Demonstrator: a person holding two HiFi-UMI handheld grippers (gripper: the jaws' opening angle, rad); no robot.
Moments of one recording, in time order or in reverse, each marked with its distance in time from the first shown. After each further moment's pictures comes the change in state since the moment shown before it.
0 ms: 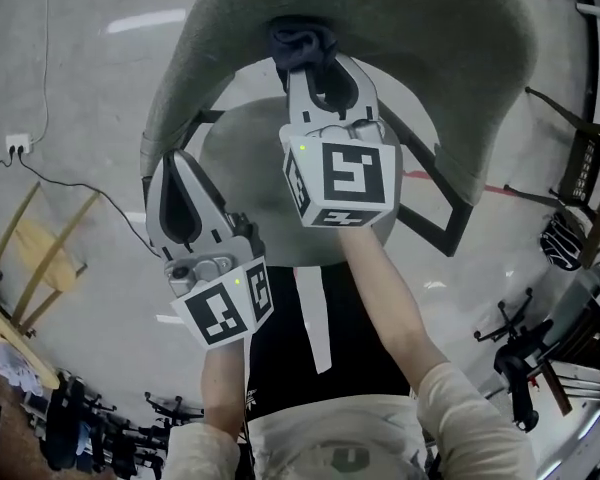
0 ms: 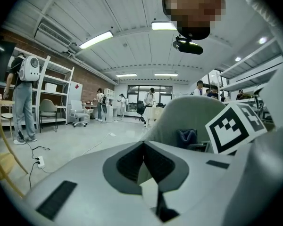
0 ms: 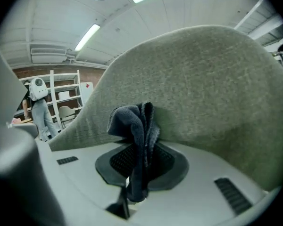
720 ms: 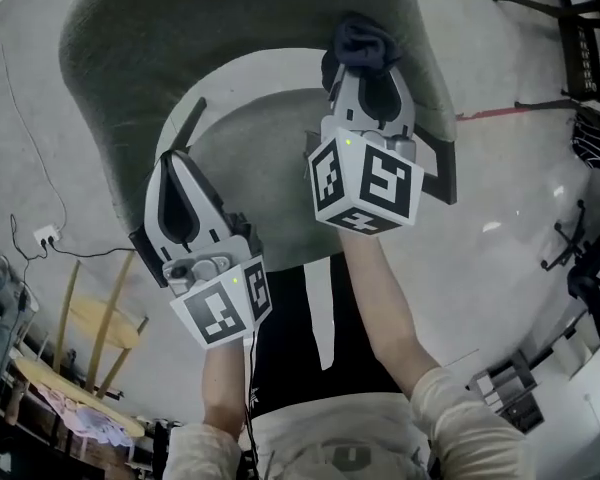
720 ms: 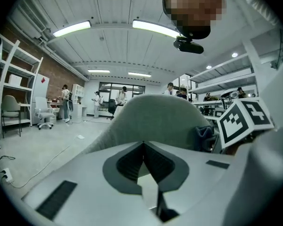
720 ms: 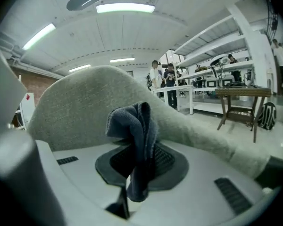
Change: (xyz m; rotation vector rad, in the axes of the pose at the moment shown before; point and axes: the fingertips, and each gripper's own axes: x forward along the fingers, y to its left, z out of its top) left arm 0.024 -0.095 0.004 0.084 0.014 -0.364; right arm -0.119 -0.161 -0.001 0.247 -0.142 -0.635
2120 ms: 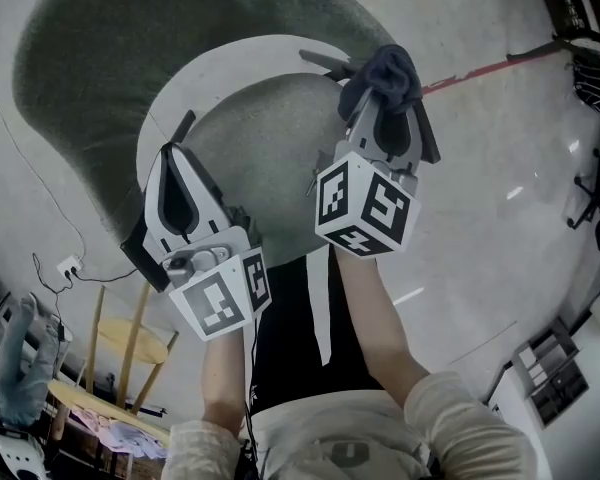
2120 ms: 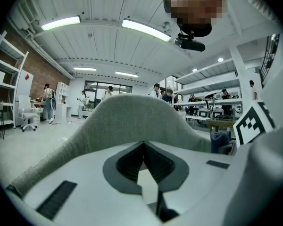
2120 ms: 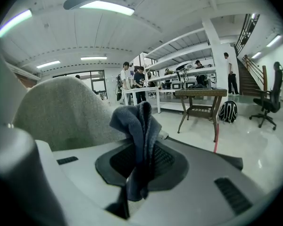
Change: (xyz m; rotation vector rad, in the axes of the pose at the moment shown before) left arm -0.002 -0.063 -0.001 0.044 -0.006 -0.173; right arm -0.088 -0.110 -0.023 0.107 -0.010 -0.366
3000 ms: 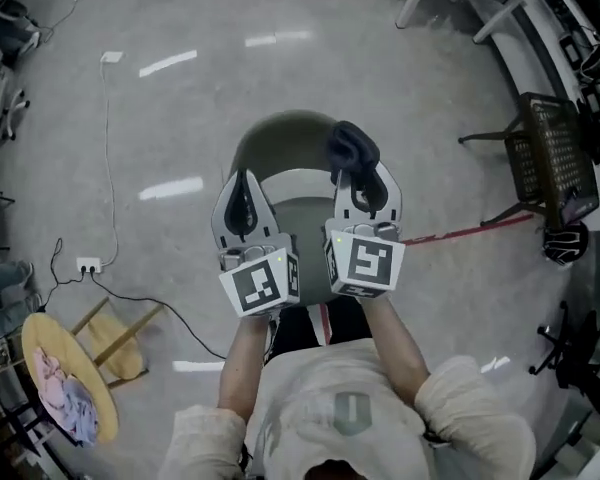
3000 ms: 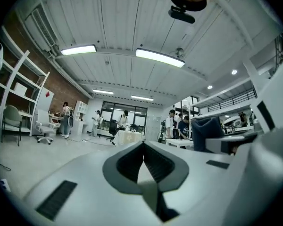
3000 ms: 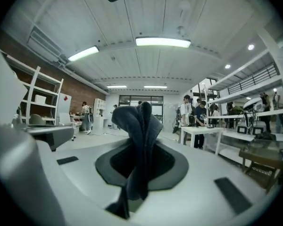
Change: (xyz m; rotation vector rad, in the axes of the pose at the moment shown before) left arm -0.073 0.000 0.289 -0.062 -0.251 0.184; right arm -0.159 0.174 0.309 -0.326 -0.326 0.699
